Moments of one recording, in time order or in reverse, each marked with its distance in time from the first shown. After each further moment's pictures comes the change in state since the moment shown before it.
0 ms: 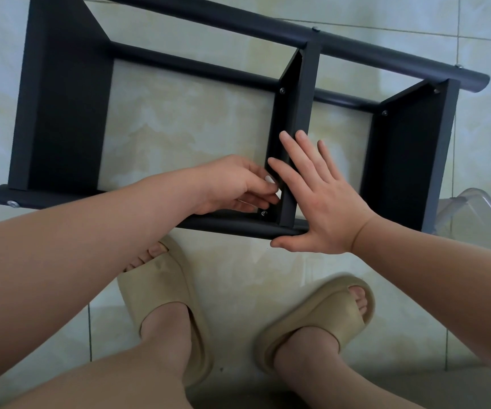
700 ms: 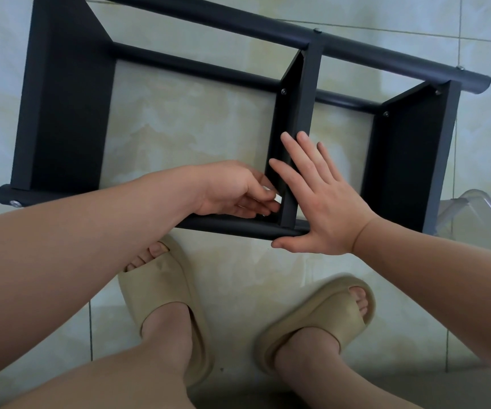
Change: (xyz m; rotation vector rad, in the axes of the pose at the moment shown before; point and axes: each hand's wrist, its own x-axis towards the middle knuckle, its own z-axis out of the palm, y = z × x) left_hand 0.003 0.001 -0.003 0.012 -0.110 -0.123; right_hand 0.000 0.000 0.001 0.025 0.011 -0.003
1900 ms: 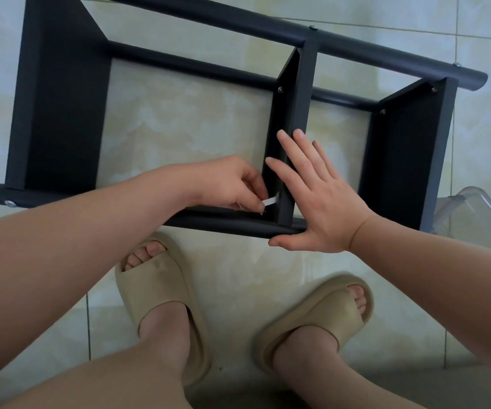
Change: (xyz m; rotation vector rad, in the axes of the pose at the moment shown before) left_hand -0.004 0.000 -0.007 0.450 0.096 0.182; right_hand 0.000 0.000 0.000 0.008 -0.015 0.006
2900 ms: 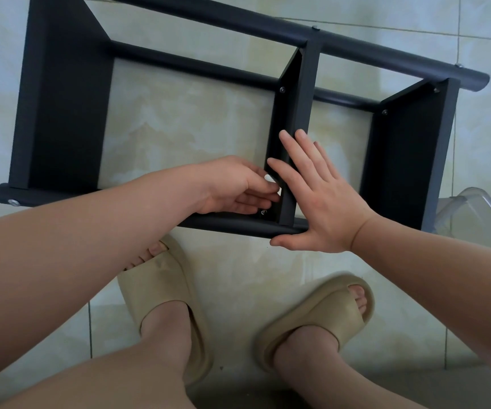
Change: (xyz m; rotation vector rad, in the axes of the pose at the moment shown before) left_hand 0.002 0.006 0.011 -0.540 0.018 -0.172; right_hand 0.000 0.001 0.001 0.013 0.012 -0.006
